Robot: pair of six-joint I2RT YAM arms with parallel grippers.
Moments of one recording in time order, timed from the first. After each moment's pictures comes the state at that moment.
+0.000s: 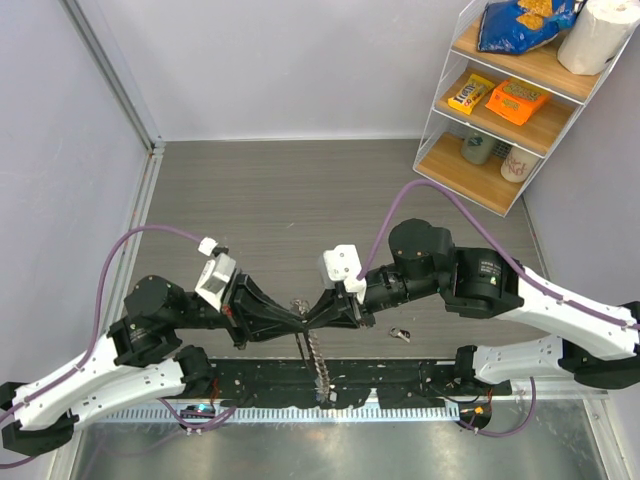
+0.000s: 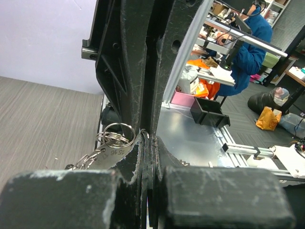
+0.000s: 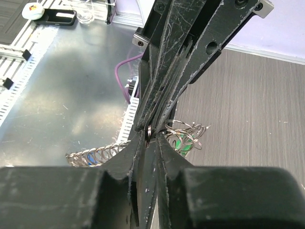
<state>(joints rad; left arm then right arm) -1.06 0.53 0.76 0.03 0.54 -0.45 1.29 1.13 1.46 -0.61 -0.47 -0.19</state>
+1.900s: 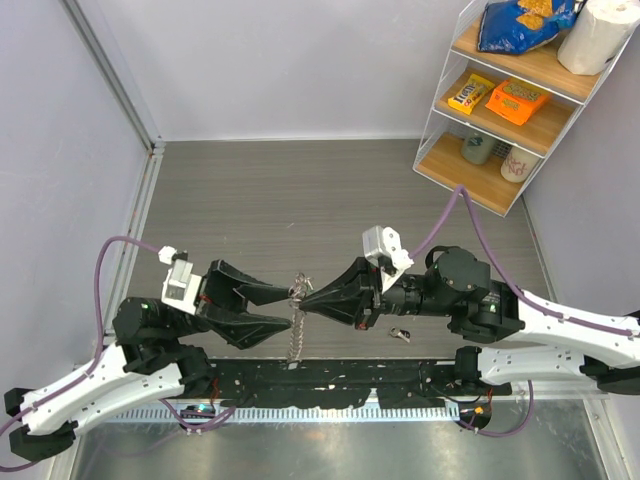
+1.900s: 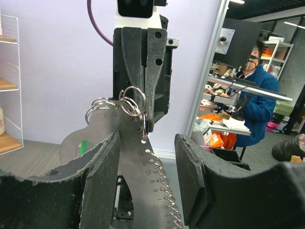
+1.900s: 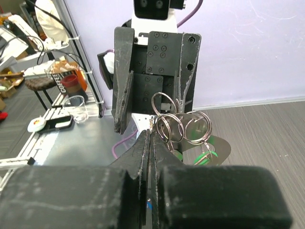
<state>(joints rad) -1.06 0.42 0.59 0.41 0.41 -0.47 1.35 0.93 1.10 0.00 -0.21 0.15</state>
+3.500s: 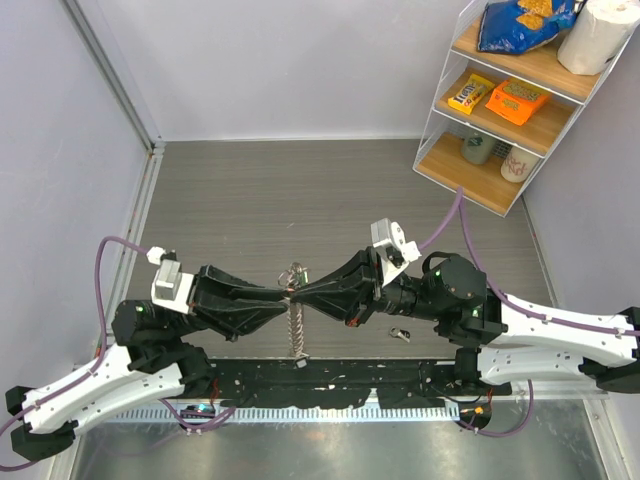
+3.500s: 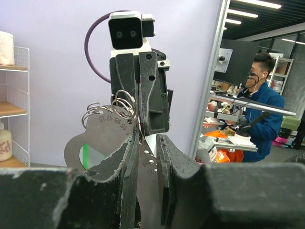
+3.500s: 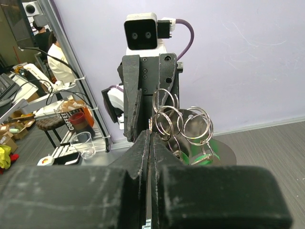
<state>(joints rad) -1.06 0.44 0.57 0.55 0.37 -0.47 1.35 0.95 0.99 0.29 -0.12 0.27</state>
